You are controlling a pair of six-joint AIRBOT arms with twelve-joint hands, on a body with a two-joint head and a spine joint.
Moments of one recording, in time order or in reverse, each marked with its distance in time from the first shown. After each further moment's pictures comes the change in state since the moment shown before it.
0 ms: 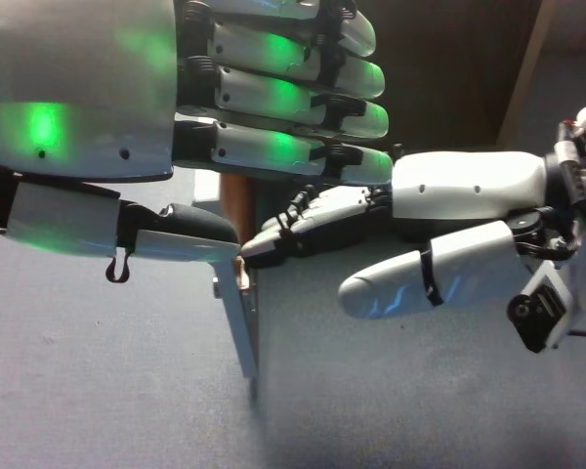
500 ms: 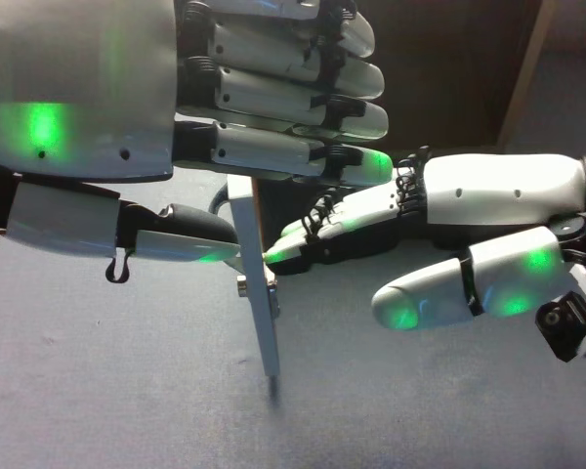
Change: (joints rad) left arm 0.000 0.000 0.000 0.000 0.000 0.000; right arm -0.022 0.061 -0.037 -0.003 0.056 0.002
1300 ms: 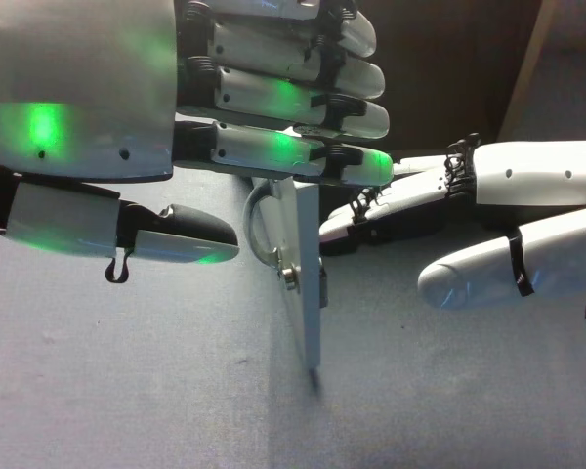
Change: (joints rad) left arm 0.000 0.000 0.000 0.000 0.000 0.000; right arm -0.016 0.076 -0.012 -0.010 0.002 0.053
